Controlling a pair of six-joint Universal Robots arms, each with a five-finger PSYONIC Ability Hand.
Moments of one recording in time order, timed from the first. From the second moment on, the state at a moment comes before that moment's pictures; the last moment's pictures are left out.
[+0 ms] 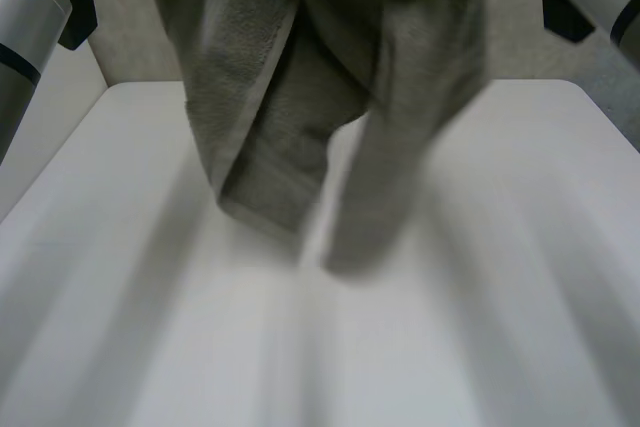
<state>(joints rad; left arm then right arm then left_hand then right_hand) 4.29 -1.54 -1.36 3.46 -1.36 3.29 2.01 -1.39 0.96 0.14 1.31 2.94 1.24 1.33 1.34 1.36 1.14 1.31 1.32 1.31 1.34 1.16</state>
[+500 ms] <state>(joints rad) 4.32 -2.01 -1.69 3.33 -1.35 3.71 2.10 -1.10 1.37 0.29 1.32 2.61 1.24 1.34 1.34 1.36 1.16 0.64 0.64 0.64 0.65 0.46</state>
